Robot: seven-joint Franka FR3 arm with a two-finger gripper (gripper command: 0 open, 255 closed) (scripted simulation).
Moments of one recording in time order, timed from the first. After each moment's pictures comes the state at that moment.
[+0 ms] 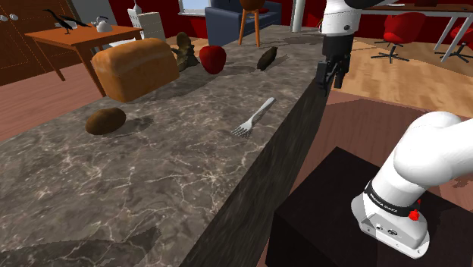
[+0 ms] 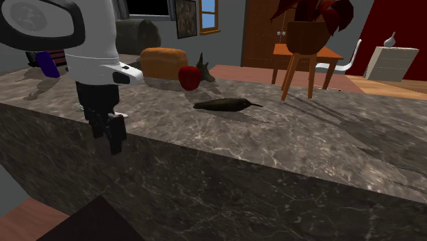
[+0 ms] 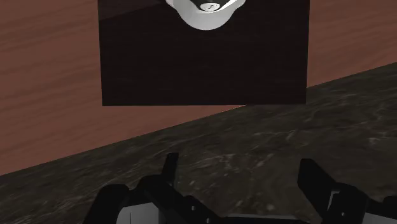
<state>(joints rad) -0.01 -0.77 -0.04 -2.45 0.02 1.51 0.01</state>
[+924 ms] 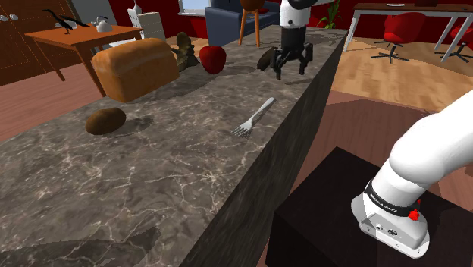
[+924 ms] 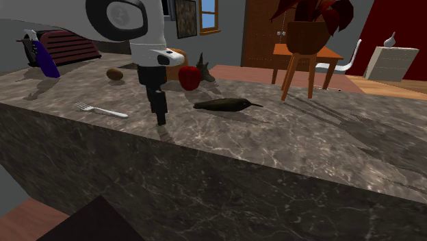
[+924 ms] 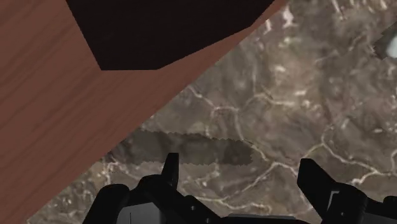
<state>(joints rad) -0.11 -0.35 0.07 -2.13 0.01 1.71 0.42</state>
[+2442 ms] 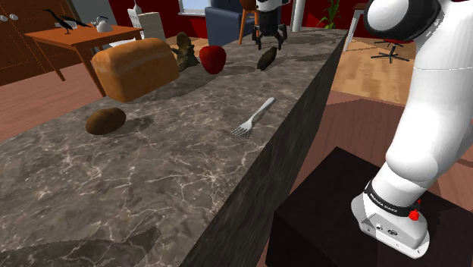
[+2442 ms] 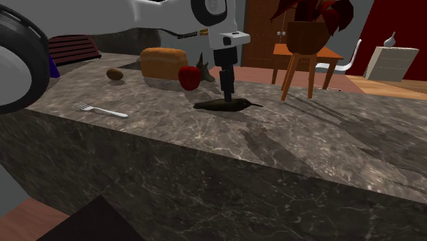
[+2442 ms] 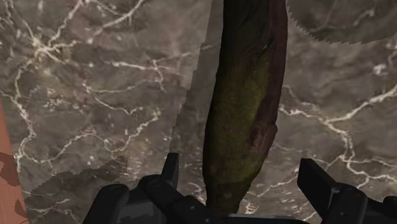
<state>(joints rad) -0.19 0.31 0.04 -1.29 -0.19 1.63 1.02</state>
